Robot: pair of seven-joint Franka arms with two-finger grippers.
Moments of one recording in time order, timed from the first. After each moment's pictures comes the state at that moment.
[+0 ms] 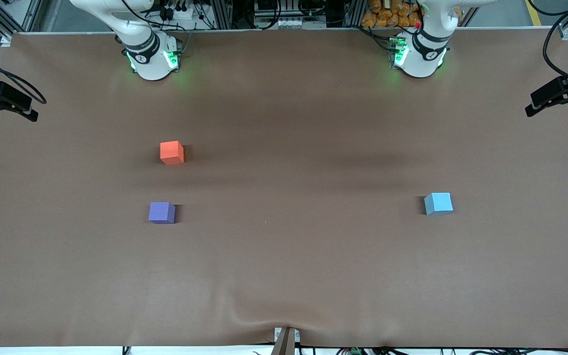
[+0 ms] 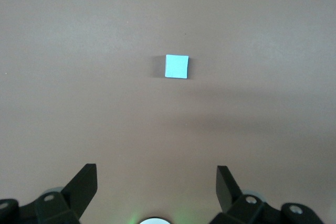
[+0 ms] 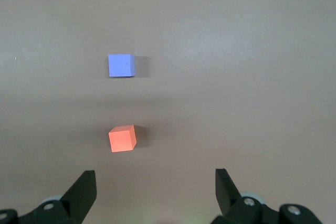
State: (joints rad) left arm -0.01 -0.08 0.04 -1.61 -0.05 1.49 -0.04; right arm -0.03 -0.06 -0.03 -1.57 0.03 1.49 -0.07
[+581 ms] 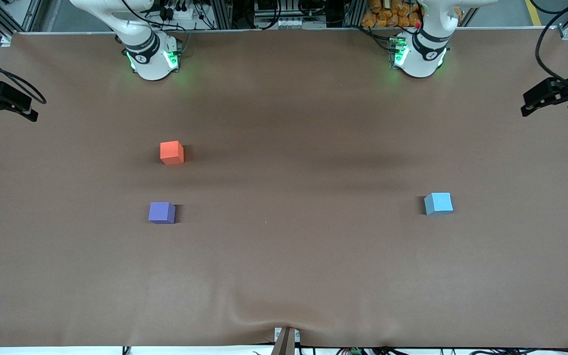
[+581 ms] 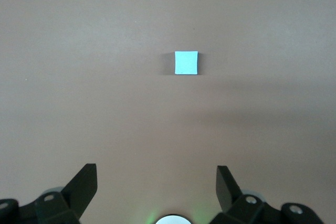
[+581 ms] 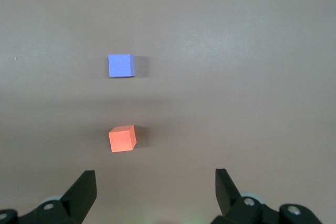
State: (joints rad) left arm -0.06 -0.07 0.03 -1.60 0.03 1.49 -0.03; right arm -0.03 -0.06 -0.03 -1.57 0.03 1.49 -0.07
